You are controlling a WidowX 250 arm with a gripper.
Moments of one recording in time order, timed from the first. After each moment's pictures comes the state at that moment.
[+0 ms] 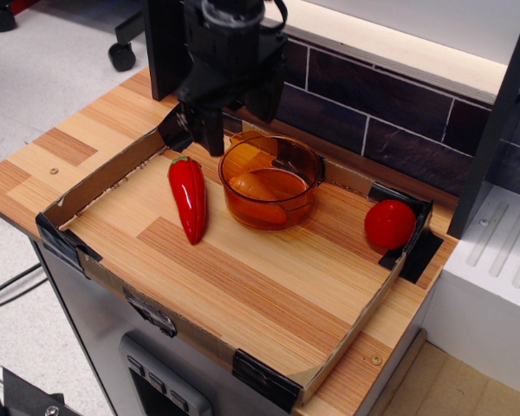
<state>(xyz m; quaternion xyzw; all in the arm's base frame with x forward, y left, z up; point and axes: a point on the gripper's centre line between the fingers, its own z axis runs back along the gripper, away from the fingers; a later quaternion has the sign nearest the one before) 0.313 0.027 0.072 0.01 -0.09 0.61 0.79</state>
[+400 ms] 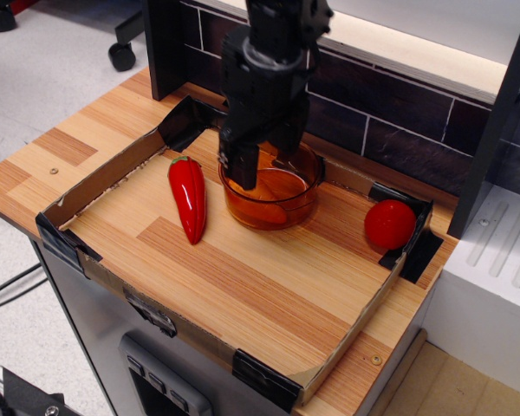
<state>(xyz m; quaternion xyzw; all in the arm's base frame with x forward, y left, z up) 0.316 0.016 0.043 0.03 -0.07 0.66 0.75</state>
